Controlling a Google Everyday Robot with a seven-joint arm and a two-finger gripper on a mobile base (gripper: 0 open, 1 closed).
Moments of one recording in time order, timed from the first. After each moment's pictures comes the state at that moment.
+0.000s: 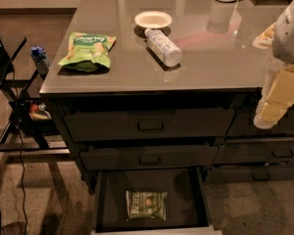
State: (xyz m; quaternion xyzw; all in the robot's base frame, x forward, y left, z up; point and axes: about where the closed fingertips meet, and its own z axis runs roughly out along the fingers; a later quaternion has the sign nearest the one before) arm 0.438 -0.217 0.976 -0.60 0.78 -0.03 0.16
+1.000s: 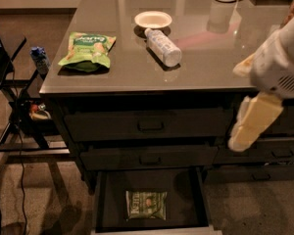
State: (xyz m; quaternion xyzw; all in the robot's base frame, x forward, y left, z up) arm 0.427 -0.186 0.931 -0.59 0.79 0.02 0.17
